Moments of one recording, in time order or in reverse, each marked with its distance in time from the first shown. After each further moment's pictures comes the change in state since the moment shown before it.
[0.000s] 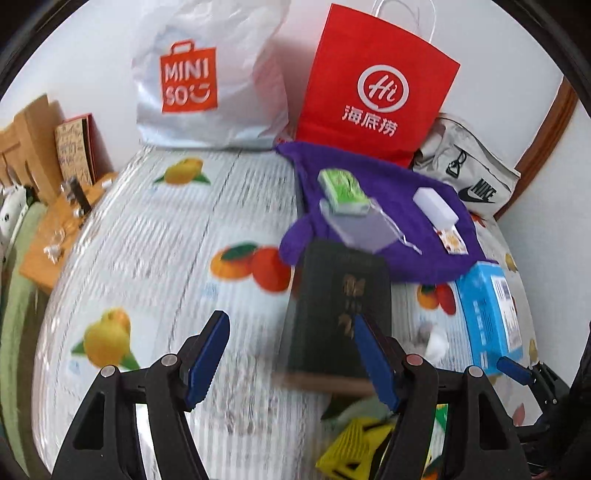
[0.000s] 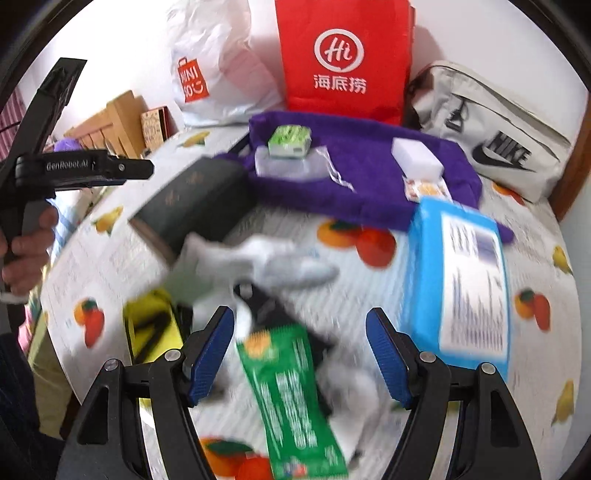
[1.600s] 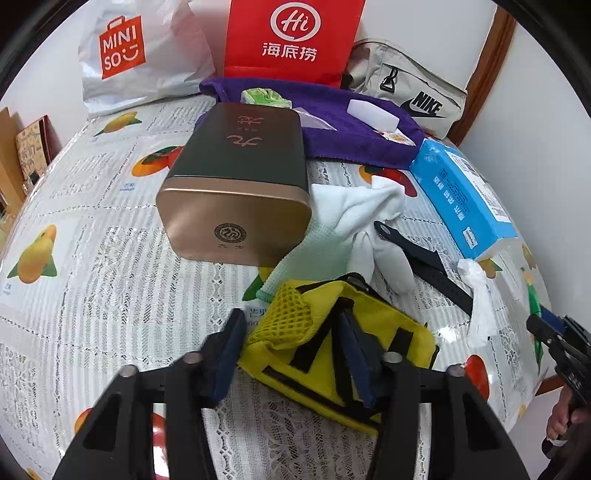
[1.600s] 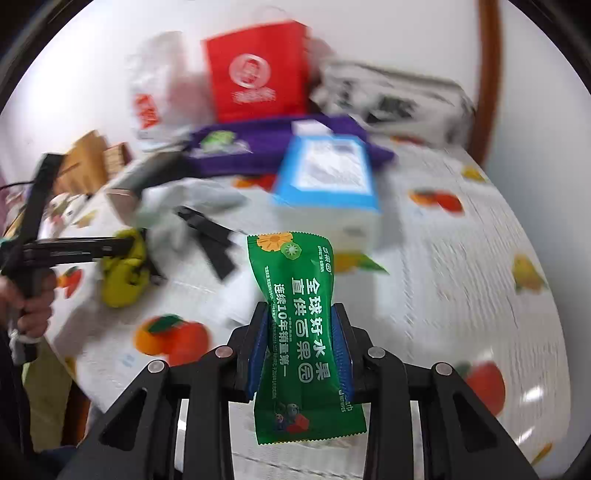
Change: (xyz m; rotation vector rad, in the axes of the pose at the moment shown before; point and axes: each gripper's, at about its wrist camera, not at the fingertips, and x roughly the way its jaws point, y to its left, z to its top) left arm 0.022 -0.047 -0.110 0.181 0.037 -0.080; right arm -0.053 -0.065 -0.127 0.226 -0.109 -0.136
